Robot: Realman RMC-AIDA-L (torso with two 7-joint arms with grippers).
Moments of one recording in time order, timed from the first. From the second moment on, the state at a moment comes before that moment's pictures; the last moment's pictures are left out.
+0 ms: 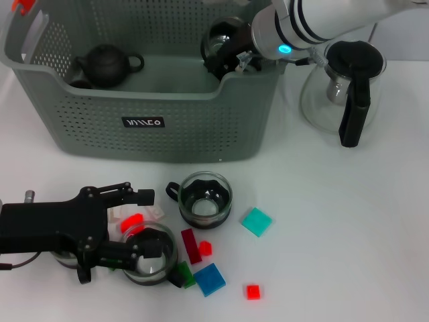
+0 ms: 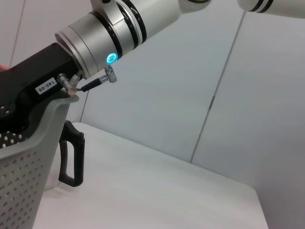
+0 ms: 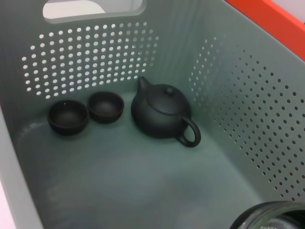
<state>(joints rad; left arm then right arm) -0.43 -2.02 -2.59 -0.60 -1.03 1.91 -1.24 1.26 2.10 -1.36 -0.43 -2.35 -0.71 2.19</state>
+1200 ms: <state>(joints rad) -0.44 -2.02 -2.60 -0.60 -1.04 1.89 -1.25 1.17 2.10 -1.36 -0.61 -2.35 -0.73 2.19</state>
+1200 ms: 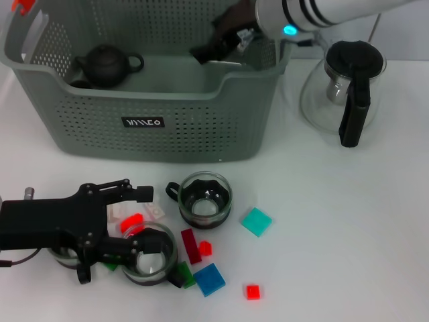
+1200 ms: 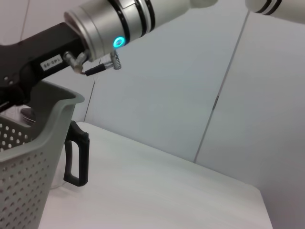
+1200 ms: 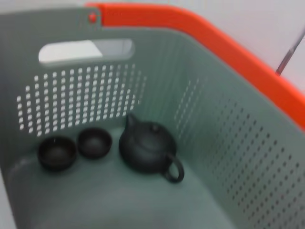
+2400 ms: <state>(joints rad) -0.43 -2.02 -2.64 -0.60 -1.04 1.92 -1.25 0.62 2.10 -1.33 -1.30 -1.84 -1.08 1.97</state>
